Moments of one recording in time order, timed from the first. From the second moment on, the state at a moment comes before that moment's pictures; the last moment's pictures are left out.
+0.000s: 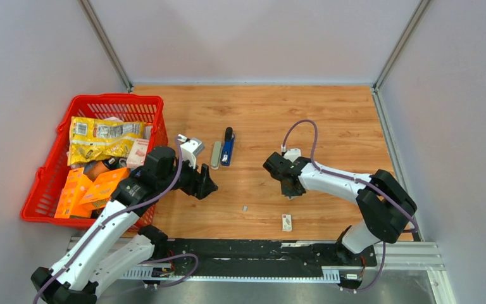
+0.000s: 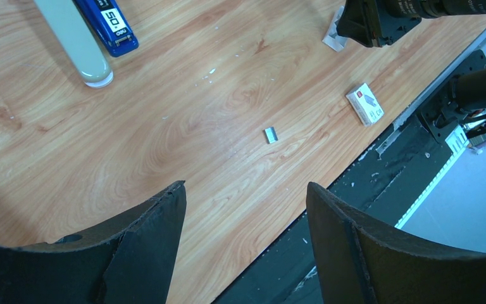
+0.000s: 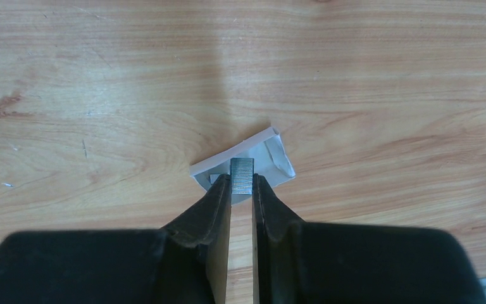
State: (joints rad) left arm -0.54 0.75 0.78 -0.65 0.33 -0.19; right arm 0.82 1.54 0.90 -0.74 0.42 0.76
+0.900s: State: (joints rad) left arm -0.54 0.75 0.78 -0.65 0.33 -0.19; right arm 0.79 1.55 0.88 -0.72 0.41 0.83
